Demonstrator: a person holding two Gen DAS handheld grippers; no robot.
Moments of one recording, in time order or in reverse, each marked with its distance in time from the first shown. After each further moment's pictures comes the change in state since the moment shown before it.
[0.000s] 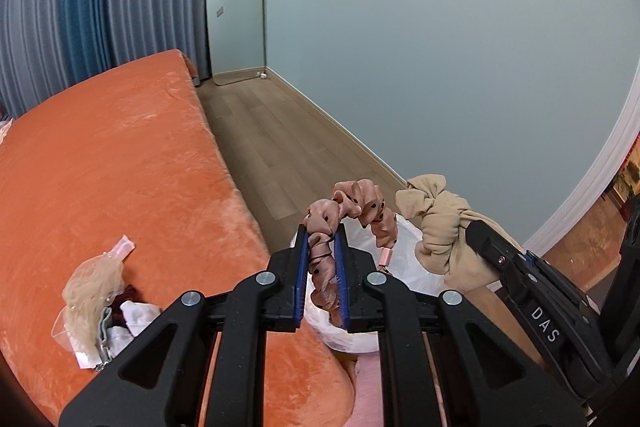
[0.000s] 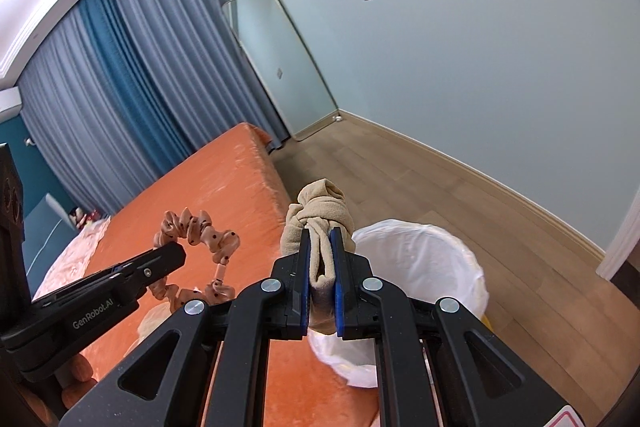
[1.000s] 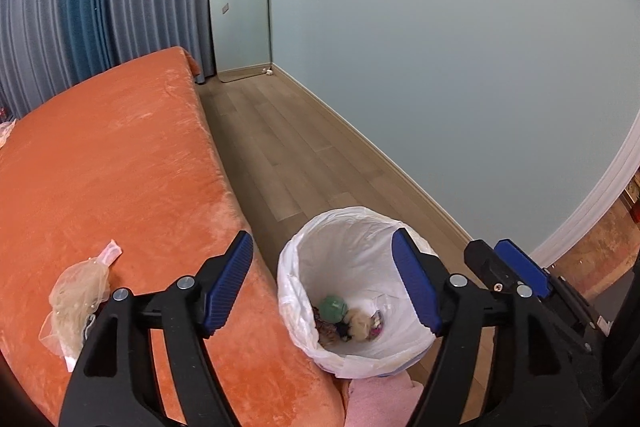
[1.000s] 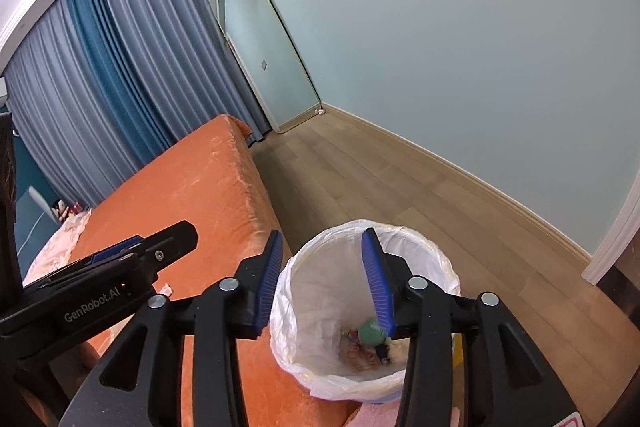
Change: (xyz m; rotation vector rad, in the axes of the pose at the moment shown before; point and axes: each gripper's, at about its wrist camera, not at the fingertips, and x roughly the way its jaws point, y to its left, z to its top) left arm 0.038 -0.014 0.003 -0.014 0.005 0.051; right arm 0.017 -0.008 -0.008 -0.021 0.030 -0.060
